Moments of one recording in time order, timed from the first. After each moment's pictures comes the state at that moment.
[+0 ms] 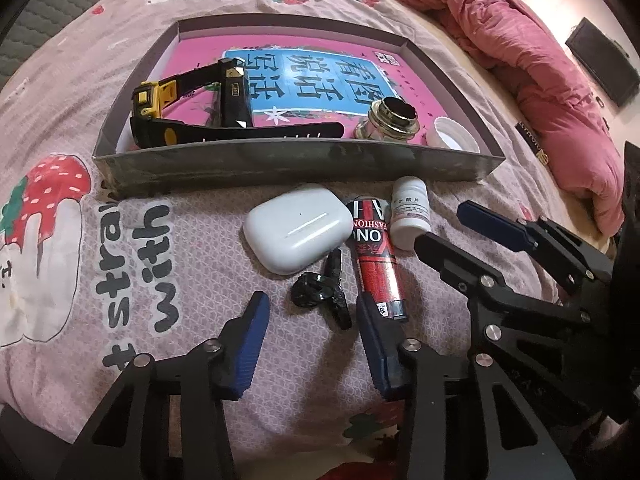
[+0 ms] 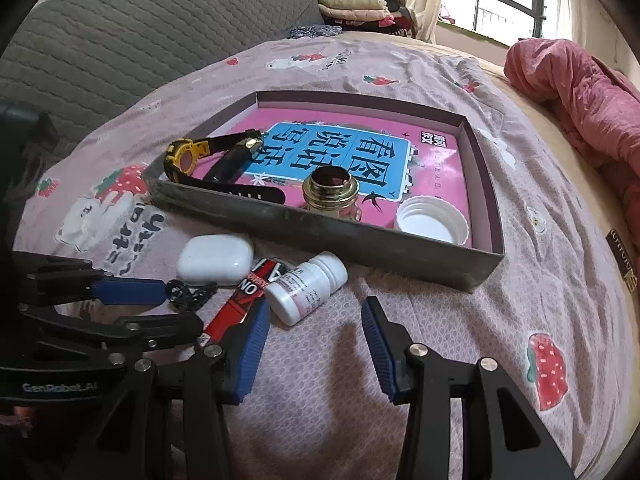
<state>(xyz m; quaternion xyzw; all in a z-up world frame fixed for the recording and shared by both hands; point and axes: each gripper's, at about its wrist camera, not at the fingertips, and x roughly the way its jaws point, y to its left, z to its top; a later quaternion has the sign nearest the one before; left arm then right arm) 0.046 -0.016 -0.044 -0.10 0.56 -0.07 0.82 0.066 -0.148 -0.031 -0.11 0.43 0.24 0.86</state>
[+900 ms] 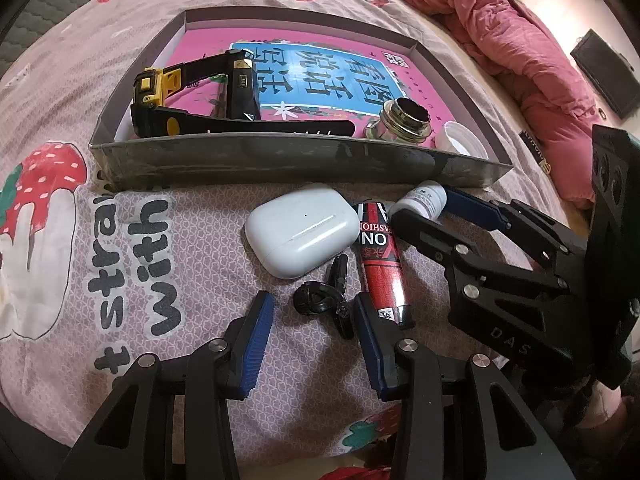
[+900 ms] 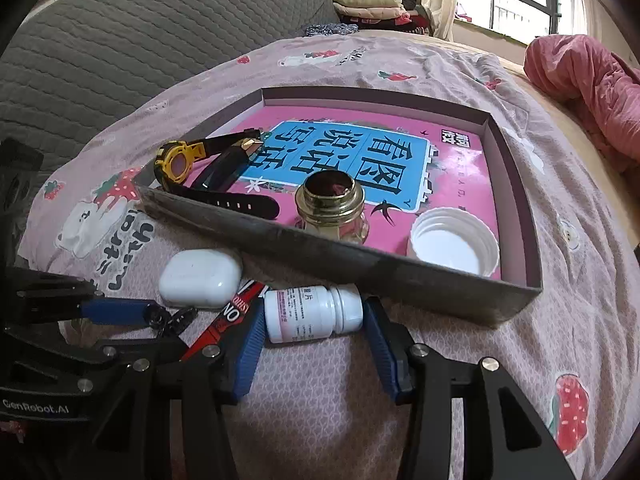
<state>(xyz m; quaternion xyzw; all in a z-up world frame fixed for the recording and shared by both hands) 0.051 -0.008 -0.052 -0.12 0.56 -0.07 0.82 0.097 -0.145 -0.047 -0.10 0.43 0.28 0.85</state>
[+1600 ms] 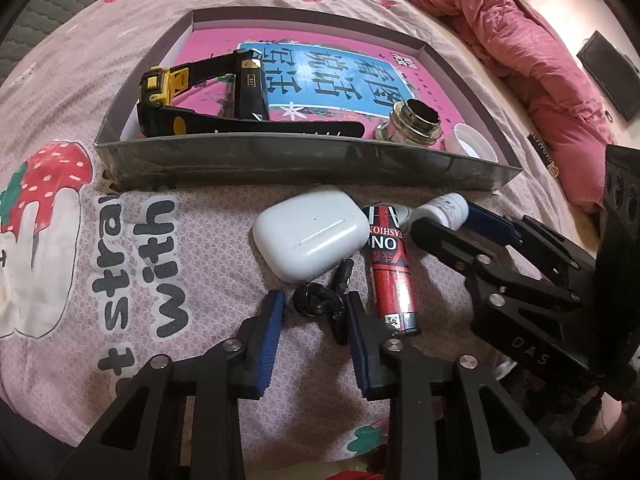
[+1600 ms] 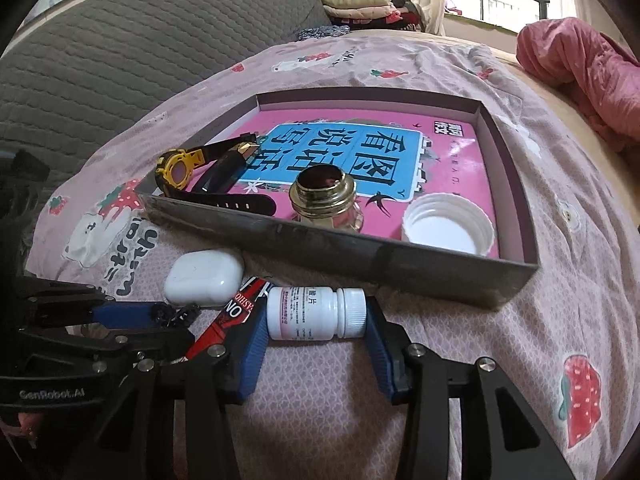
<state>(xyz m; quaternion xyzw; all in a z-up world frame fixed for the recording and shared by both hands) 0.054 -0.006 -0.055 -0.12 0.56 -0.05 0.82 0.091 -0.157 -0.047 -0.06 0.43 0.27 0.86</state>
